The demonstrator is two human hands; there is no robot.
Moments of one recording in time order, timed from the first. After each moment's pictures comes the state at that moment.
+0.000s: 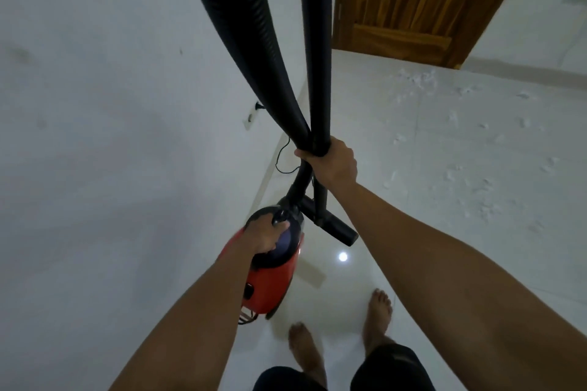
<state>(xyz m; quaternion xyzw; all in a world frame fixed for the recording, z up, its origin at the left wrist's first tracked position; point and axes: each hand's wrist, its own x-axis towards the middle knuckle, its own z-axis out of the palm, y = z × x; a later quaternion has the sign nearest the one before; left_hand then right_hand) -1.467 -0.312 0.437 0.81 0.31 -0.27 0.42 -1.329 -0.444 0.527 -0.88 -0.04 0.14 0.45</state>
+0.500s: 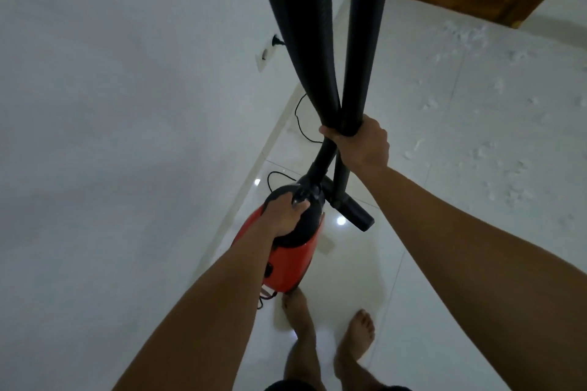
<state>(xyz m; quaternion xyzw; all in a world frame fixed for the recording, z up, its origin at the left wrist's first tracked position) -1.472 -0.330 0.339 0.78 0.33 -0.27 0.46 -1.329 -0.443 0.433 -0.89 -0.03 0.16 0.42</state>
